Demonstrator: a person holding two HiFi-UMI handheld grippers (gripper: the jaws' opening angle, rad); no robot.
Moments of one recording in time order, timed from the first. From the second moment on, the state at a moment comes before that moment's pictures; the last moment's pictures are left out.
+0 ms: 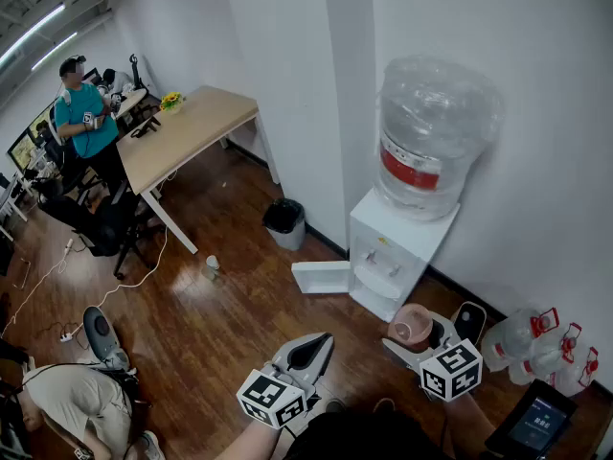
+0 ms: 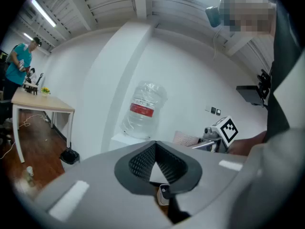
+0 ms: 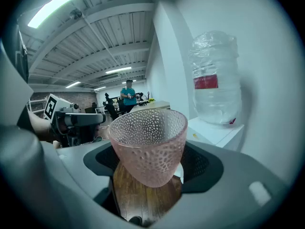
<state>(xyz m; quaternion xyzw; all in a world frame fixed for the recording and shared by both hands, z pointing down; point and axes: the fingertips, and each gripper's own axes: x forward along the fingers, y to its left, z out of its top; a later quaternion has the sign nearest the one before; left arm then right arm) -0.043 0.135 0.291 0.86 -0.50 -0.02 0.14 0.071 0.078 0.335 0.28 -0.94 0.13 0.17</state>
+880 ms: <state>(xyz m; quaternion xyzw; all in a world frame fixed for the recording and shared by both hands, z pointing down) -0.098 0.059 0.359 0.87 -0.47 0.05 0.15 -0.003 -0.010 0.479 0.31 -0.92 0.16 0.18</state>
